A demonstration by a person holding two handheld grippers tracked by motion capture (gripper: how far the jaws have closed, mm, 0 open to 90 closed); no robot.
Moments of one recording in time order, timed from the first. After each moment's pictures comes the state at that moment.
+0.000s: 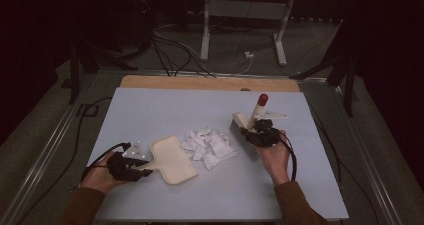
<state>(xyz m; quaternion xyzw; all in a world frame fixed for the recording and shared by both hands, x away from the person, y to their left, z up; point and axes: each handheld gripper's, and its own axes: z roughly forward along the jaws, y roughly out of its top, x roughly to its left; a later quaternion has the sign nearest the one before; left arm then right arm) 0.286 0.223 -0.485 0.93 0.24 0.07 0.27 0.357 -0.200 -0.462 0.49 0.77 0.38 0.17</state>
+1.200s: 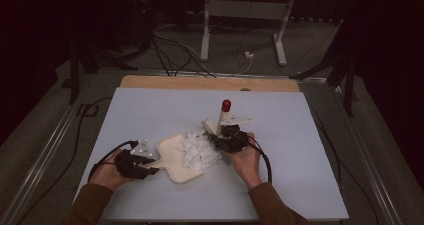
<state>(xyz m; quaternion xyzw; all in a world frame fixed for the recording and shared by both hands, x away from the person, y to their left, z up) 0.295 0.205 -0.487 0.93 0.23 0.06 0.27 0.347 -0.116 -0.472 0.43 0.81 0.39 0.15</state>
